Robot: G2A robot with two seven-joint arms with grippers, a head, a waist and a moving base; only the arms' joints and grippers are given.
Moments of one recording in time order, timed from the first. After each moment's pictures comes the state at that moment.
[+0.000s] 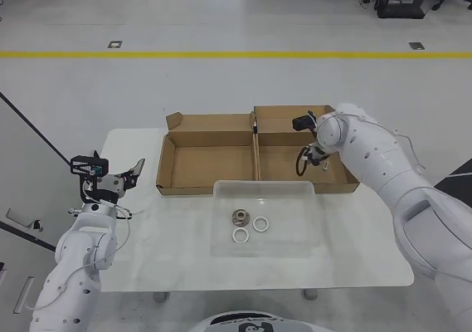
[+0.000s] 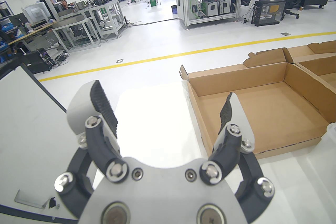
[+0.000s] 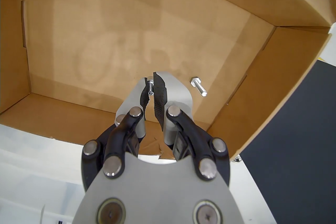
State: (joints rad) left arm 1.73 -1.15 -1.60 -1.80 1.33 0.00 0.00; right arm -0.47 -1.25 0.51 -0.68 -0.60 -0.01 1.17
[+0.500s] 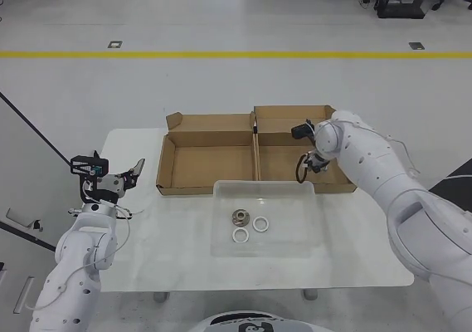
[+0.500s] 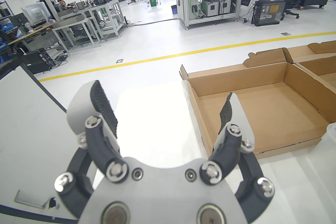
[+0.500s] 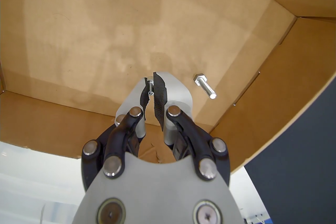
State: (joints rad) left arm 1.73 -1.15 -1.60 -1.80 1.33 0.00 0.00; right arm -0.49 -1.28 0.50 -0.62 -0.64 -0.04 1.17
